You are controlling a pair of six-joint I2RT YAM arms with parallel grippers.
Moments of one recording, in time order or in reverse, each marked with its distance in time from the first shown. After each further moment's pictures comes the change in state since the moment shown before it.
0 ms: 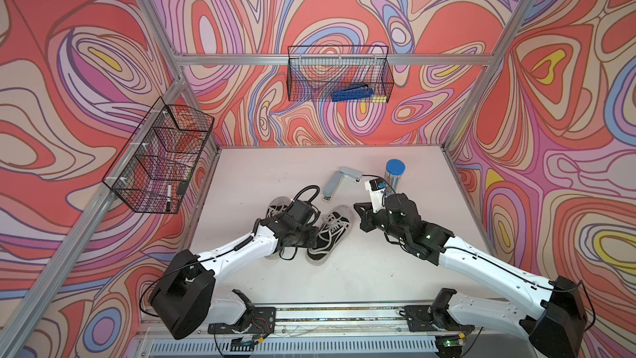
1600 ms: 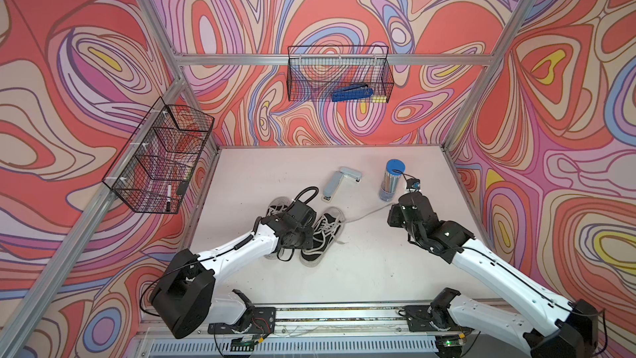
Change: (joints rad) left arm -0.004 0.006 0.024 -0.098 -0.076 -0.055; right arm -0.163 -0.064 -0.032 -0.343 0.235 0.193
